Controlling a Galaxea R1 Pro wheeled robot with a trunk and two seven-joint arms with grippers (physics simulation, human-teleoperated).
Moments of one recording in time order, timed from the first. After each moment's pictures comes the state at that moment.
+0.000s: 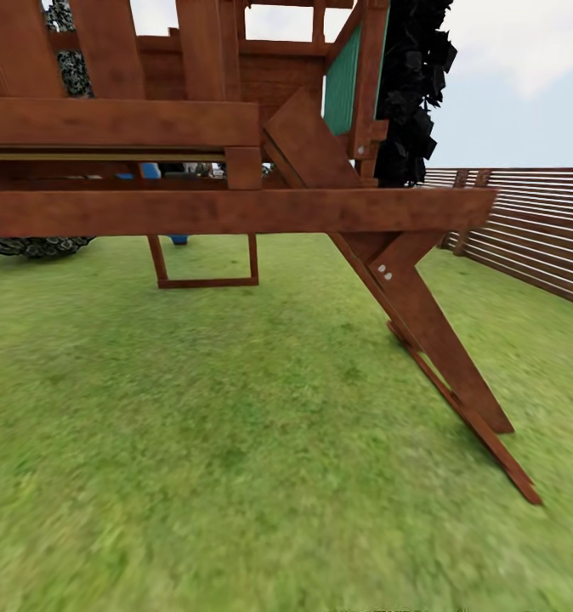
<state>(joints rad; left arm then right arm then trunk) -0.27 0.06 -0.10 -0.20 0.00 0.01 0.01 -0.21 0.06 -0.08 -0.16 -0.15 -0.07 -0.11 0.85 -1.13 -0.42</state>
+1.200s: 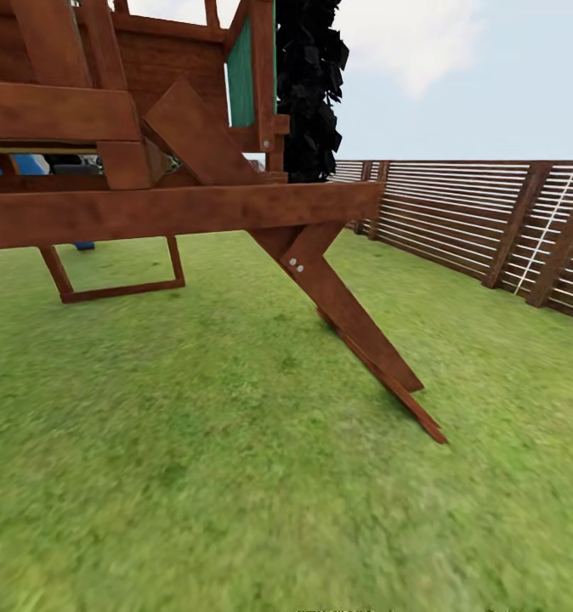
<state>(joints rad) -0.26 0.05 -0.10 -0.14 0.00 -0.04 0.01 -0.21 0.05 -0.08 -0.15 -0.16 -0.07 -0.10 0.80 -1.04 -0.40</state>
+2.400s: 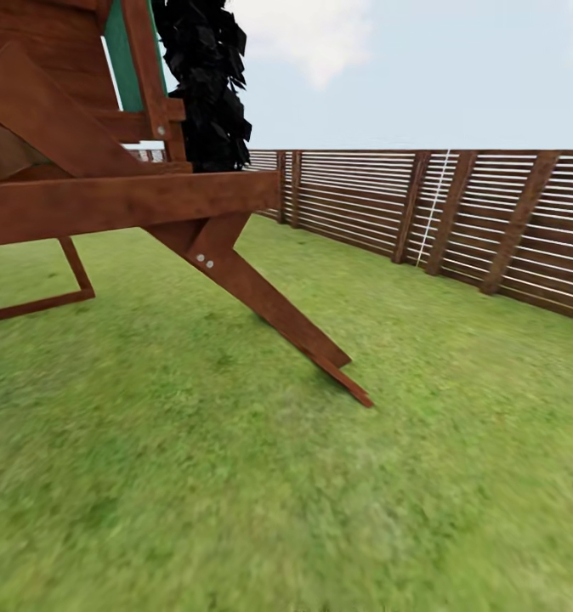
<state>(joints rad) -0.26 0.05 -0.10 -0.14 0.00 -0.04 0.01 -0.21 0.05 -0.08 -0.15 -0.15 -0.07 -0.11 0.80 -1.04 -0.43</state>
